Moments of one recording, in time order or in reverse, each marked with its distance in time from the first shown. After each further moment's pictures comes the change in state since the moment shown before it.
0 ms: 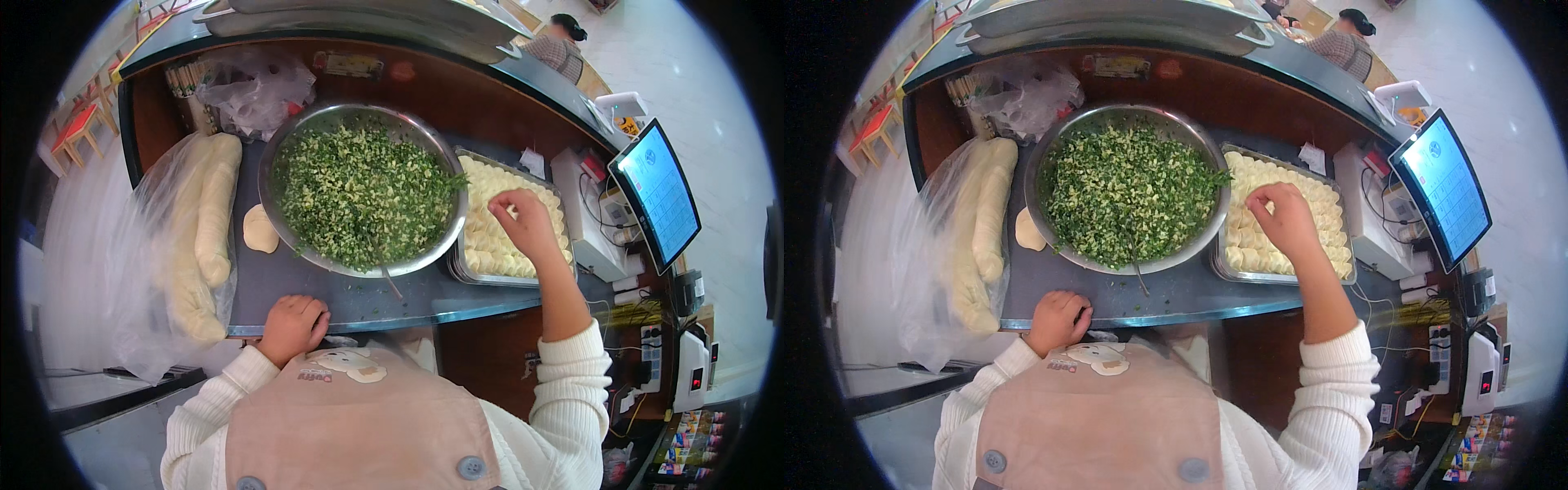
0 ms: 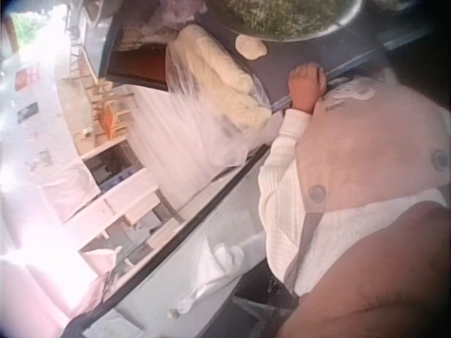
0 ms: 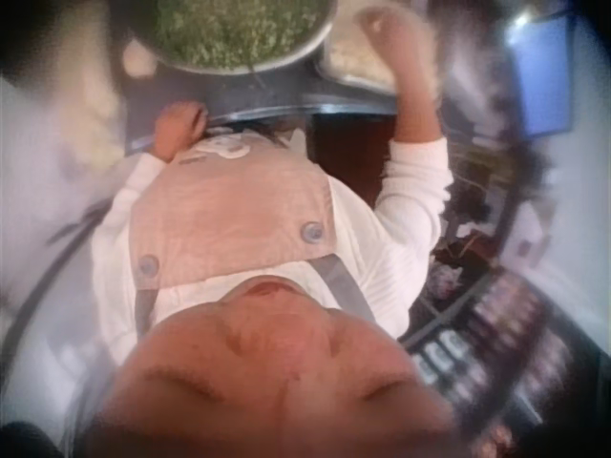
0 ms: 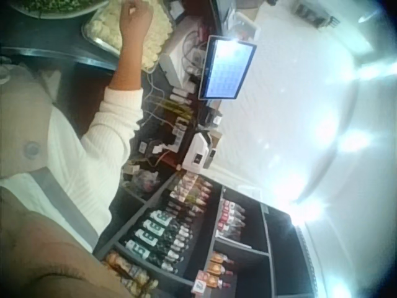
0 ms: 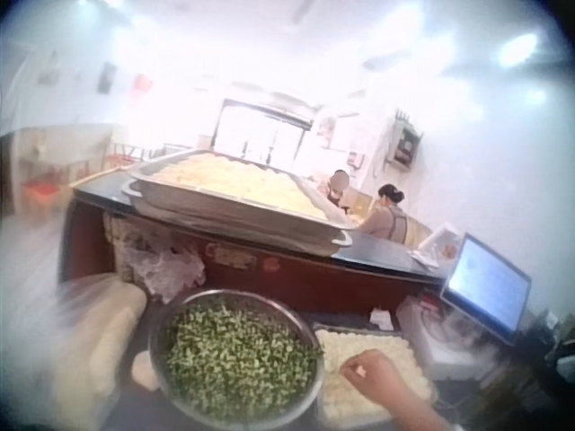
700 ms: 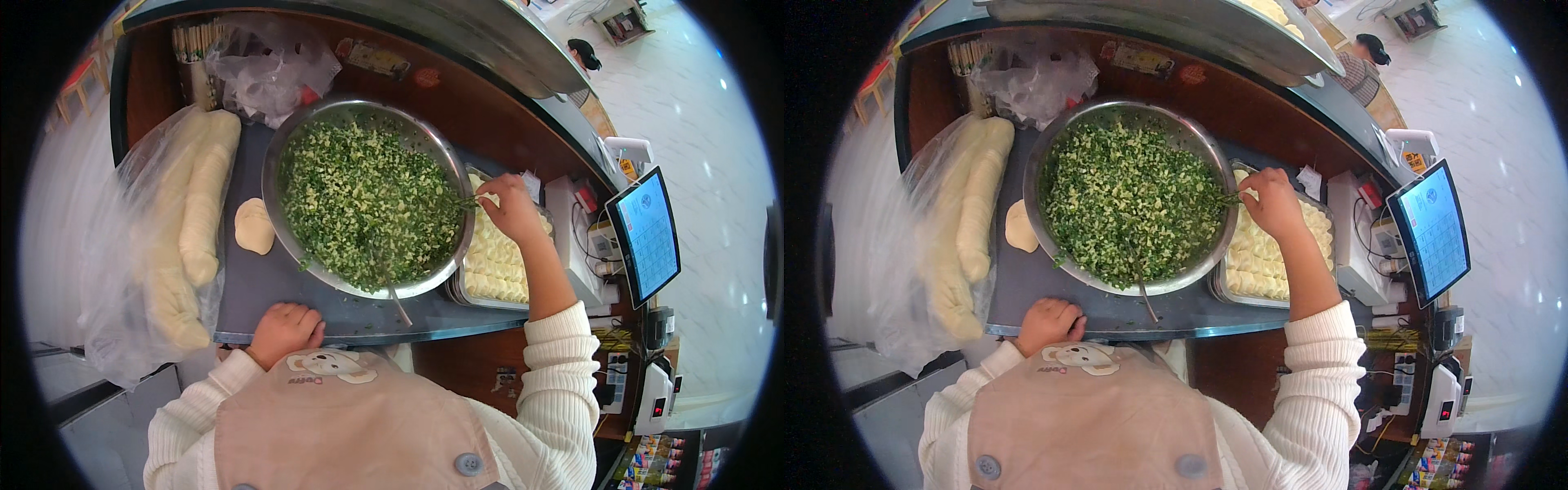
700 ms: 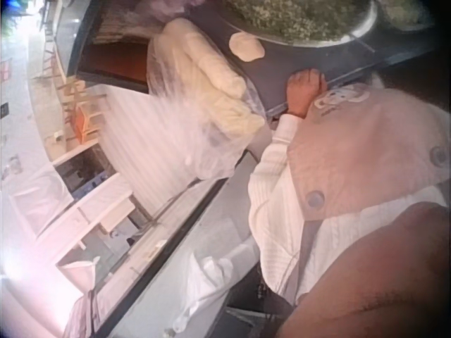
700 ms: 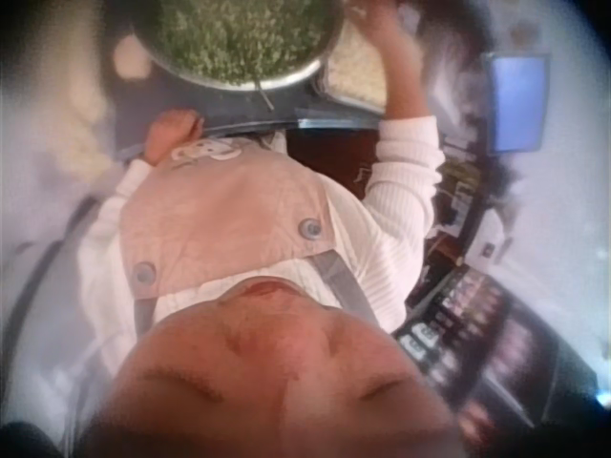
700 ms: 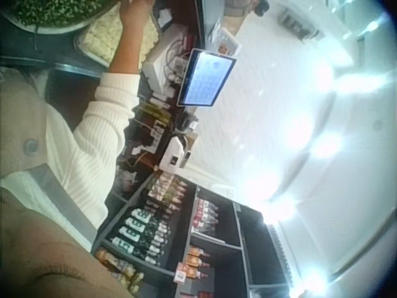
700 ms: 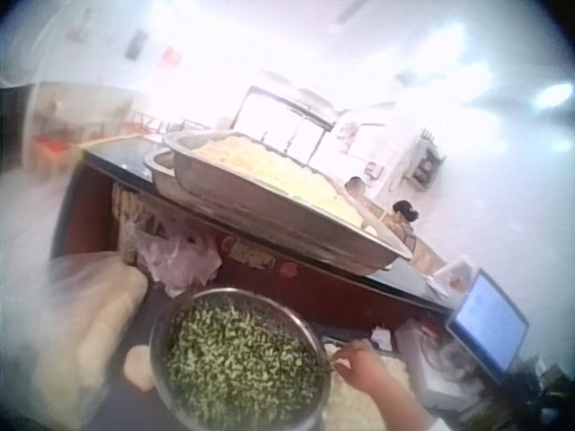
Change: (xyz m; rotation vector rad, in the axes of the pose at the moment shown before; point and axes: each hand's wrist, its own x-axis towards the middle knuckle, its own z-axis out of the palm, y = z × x) left_hand -0.001 -0.011 0.008 -0.035 0.024 0.005; right_hand 0.081 0.024 0.033 -0.231 -0.135 -0.229
